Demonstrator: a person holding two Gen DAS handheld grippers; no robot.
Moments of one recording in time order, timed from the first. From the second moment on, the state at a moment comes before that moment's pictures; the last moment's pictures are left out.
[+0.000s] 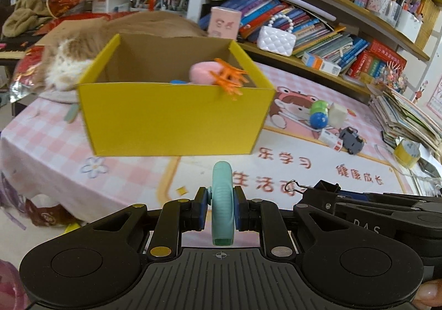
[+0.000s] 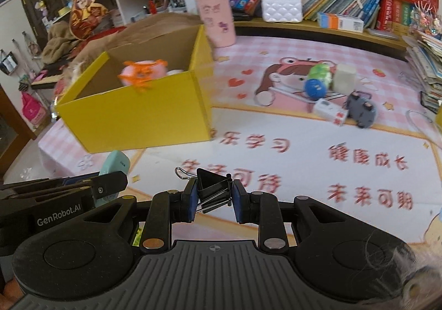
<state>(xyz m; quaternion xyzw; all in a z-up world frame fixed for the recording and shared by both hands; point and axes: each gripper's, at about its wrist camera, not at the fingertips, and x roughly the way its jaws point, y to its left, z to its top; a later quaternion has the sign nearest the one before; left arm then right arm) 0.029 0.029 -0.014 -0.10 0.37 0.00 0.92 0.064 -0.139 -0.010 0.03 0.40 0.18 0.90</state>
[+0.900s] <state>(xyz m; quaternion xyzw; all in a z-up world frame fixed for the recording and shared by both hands) -0.007 0.106 0.032 -0.08 0.28 0.03 0.96 0.044 -0.067 0.019 0.04 0.34 0.19 0.92</state>
